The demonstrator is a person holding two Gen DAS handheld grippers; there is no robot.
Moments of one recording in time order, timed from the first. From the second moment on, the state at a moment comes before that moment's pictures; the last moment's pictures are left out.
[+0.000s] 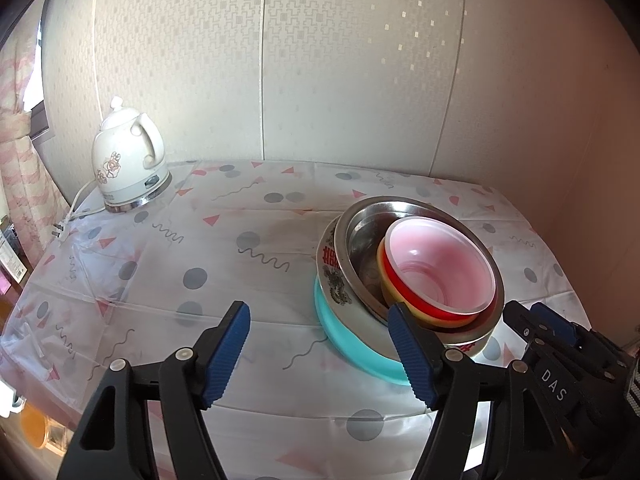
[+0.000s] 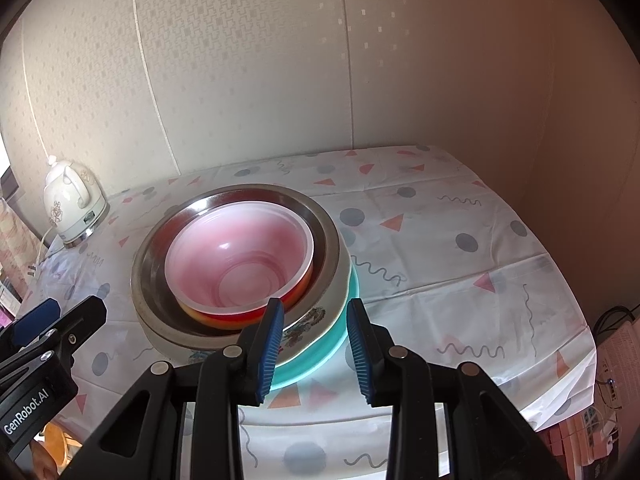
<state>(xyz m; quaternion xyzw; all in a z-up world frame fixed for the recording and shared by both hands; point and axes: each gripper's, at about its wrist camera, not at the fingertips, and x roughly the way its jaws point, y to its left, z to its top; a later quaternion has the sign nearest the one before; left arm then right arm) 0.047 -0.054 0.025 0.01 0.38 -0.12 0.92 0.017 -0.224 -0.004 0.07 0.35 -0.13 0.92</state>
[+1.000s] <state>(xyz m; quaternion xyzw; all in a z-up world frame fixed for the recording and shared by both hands) 0.044 -0.060 0.027 0.01 0.37 -0.12 0.92 0.019 -0.224 -0.007 0.07 0.36 -0.13 0.92</state>
